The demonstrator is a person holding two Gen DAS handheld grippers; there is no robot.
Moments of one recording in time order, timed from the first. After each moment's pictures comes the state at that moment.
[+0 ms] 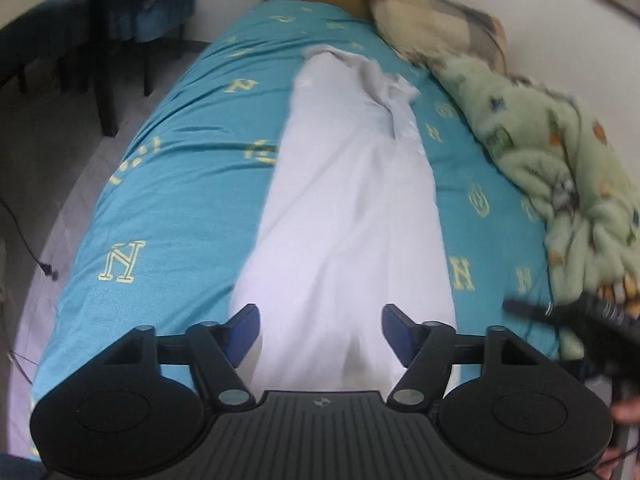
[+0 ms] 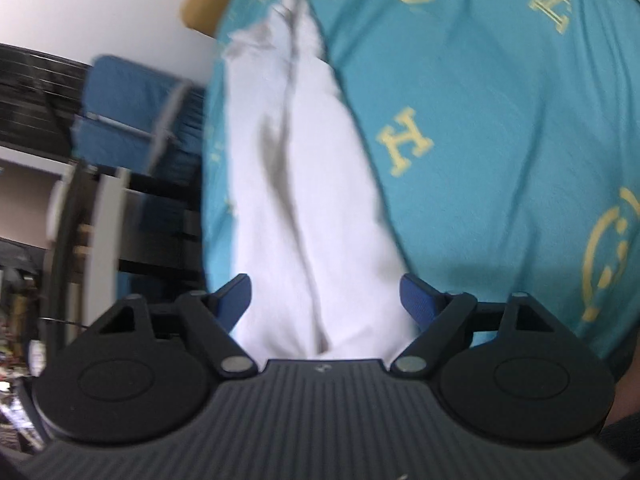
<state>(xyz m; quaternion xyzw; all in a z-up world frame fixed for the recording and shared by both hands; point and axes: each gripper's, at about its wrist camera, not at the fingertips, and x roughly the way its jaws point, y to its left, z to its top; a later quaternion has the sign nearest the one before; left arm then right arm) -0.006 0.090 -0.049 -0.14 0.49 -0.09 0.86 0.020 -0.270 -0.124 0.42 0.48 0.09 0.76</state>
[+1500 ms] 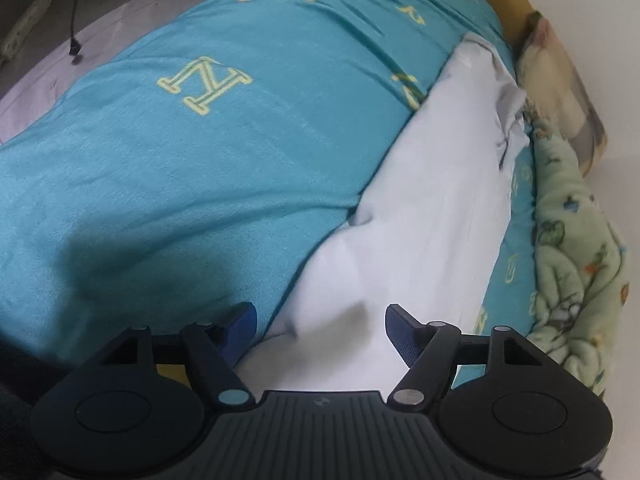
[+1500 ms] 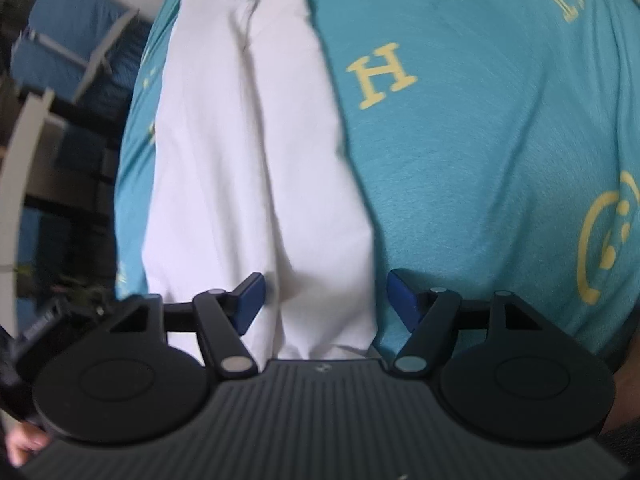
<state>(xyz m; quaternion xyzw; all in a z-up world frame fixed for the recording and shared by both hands) 0.000 0.142 -0.139 -0.38 0.55 0.00 0.74 0.021 -0.210 -0.145 0.27 0.56 0.05 0.78</state>
